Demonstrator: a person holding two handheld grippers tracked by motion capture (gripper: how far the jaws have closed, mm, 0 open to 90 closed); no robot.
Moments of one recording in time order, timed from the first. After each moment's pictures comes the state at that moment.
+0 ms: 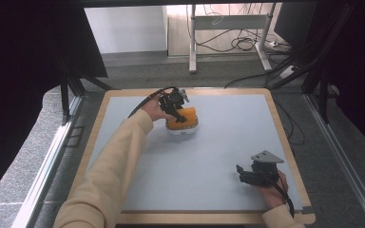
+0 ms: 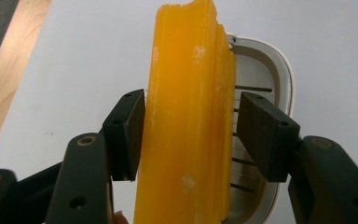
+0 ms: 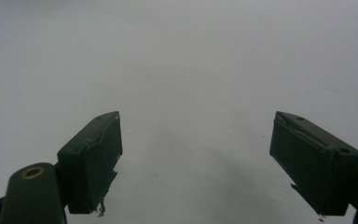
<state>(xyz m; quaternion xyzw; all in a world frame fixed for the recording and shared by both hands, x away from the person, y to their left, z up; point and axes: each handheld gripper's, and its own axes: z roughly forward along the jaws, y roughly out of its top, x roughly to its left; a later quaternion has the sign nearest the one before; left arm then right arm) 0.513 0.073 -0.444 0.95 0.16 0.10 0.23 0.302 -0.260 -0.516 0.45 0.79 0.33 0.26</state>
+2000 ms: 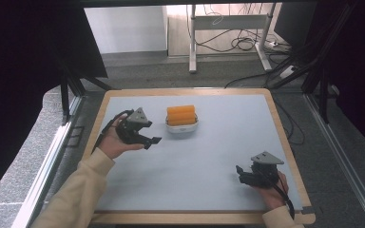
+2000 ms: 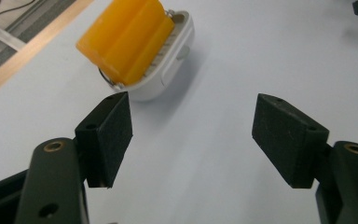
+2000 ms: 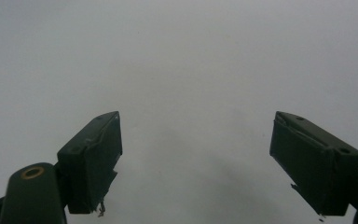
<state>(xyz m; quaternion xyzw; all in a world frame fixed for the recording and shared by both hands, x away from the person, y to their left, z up) 0.358 0.174 -0.427 0.88 0.26 0.15 0.36 0.297 -0.258 -0.514 0.45 0.78 0.33 0.27</state>
